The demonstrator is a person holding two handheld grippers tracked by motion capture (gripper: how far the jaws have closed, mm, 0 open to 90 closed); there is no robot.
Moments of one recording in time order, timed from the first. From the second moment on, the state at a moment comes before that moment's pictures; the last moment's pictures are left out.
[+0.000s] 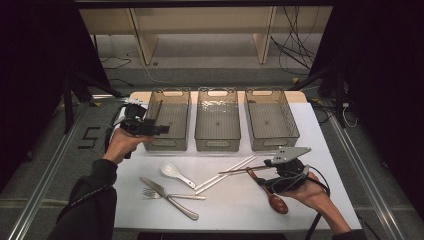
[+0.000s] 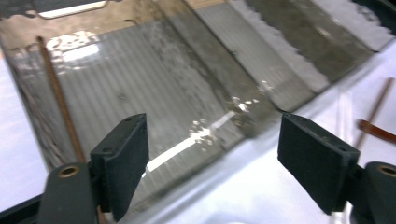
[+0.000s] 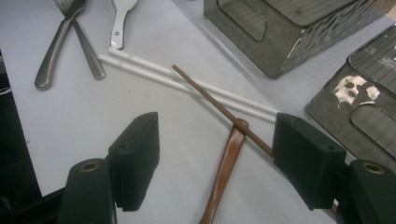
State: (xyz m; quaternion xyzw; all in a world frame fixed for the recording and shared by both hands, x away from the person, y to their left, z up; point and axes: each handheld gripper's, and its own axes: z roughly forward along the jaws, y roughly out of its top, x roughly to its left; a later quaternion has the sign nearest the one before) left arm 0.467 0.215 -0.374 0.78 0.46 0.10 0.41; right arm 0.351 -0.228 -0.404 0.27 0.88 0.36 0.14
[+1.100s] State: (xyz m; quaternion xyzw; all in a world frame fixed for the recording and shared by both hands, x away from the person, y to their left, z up) left arm 0.370 0.187 -0.388 0.79 0.38 0.10 0.46; right arm 0.406 -0.231 -0.411 0.27 0.91 0.27 0.15
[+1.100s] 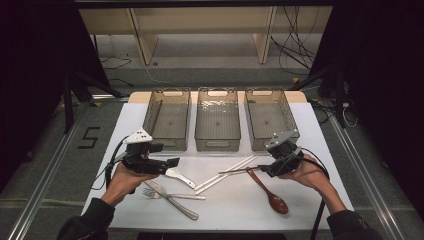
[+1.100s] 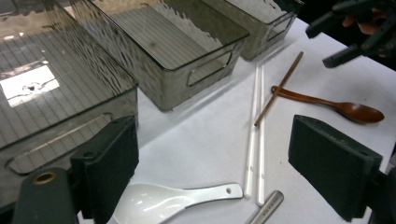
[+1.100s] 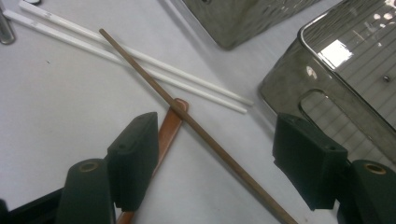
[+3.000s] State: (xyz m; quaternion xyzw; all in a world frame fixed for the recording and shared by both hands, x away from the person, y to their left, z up) left arm 0.344 0.184 -0.410 0.82 0.36 0.11 0.44; right arm 0.431 -0.217 -0.453 0.15 0.98 0.09 0.06
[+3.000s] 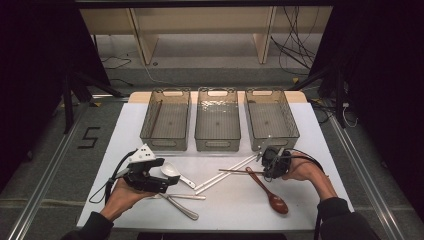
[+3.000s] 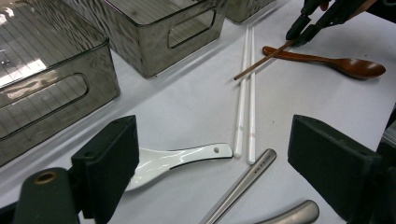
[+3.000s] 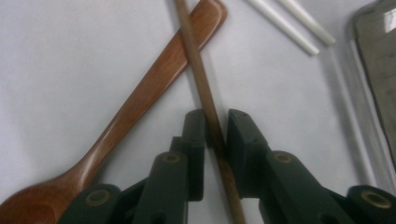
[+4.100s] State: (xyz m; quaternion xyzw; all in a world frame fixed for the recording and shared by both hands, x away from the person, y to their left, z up) left arm 0.347 0.162 -0.399 0.85 0.31 0.10 0.42; right arm 0.390 -0.189 -0.407 0.07 0.98 0.15 0.11
